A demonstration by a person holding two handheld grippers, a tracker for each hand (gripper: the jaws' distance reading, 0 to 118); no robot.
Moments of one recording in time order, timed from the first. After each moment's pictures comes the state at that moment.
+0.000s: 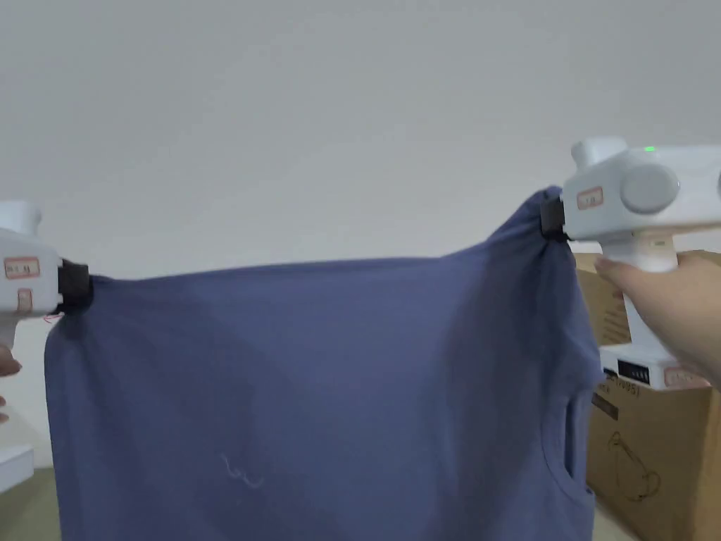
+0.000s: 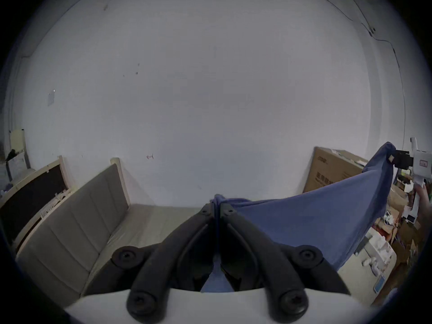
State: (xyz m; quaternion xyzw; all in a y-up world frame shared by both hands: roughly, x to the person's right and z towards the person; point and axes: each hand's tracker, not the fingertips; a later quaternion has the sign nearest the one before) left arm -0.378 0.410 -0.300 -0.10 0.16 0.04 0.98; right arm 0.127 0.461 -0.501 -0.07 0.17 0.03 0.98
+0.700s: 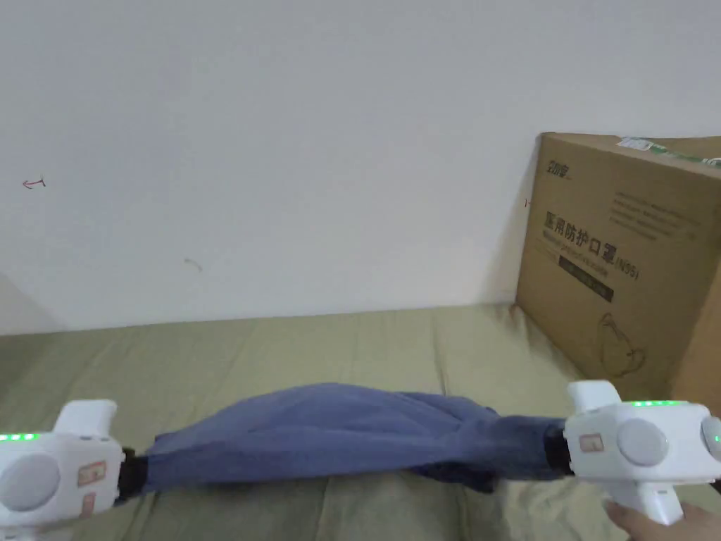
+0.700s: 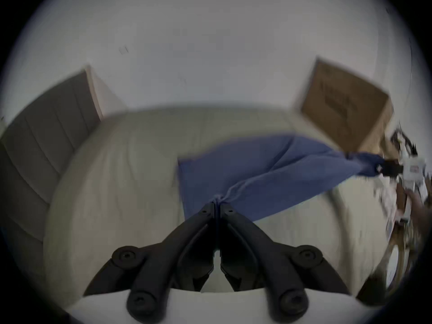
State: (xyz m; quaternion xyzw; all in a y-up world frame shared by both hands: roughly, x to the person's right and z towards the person) left arm -0.350 0.058 -0.280 -0.39 0.07 0.07 0.91; right arm 0.179 0.046 -0.470 -0.42 0.18 0.06 0.89
